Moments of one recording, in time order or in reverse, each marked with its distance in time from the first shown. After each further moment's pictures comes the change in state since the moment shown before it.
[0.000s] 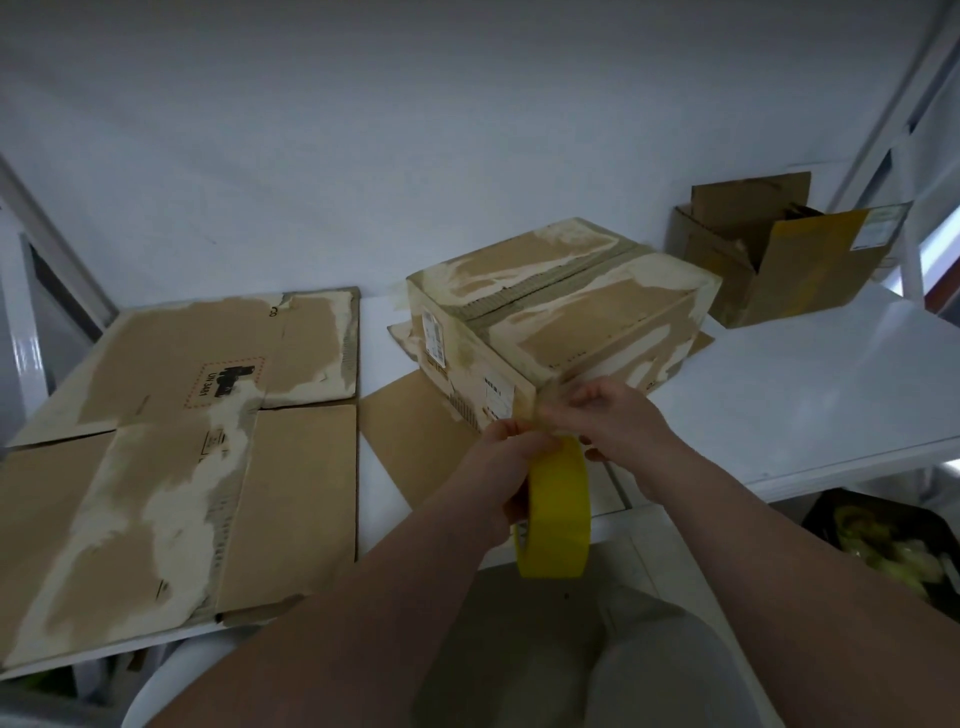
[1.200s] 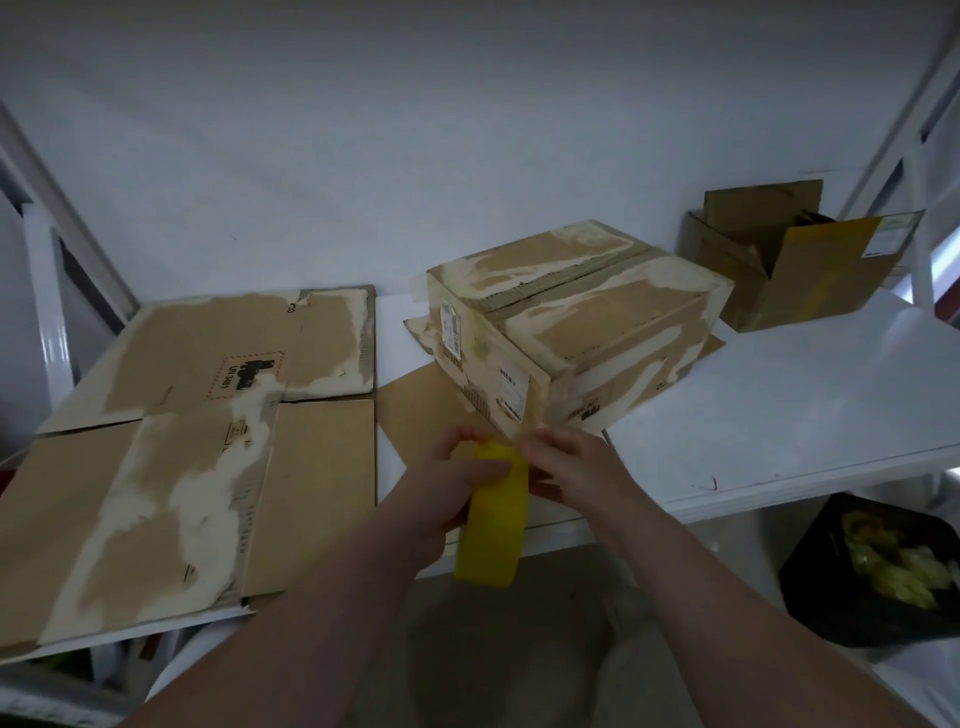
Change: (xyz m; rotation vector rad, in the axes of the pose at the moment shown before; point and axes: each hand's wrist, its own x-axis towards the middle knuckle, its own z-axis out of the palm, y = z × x) left_hand -0.034 0.002 -0.064 0.097 0.013 0.113; right_hand -0.031 0.013 0.055 0.312 -0.211 0.022
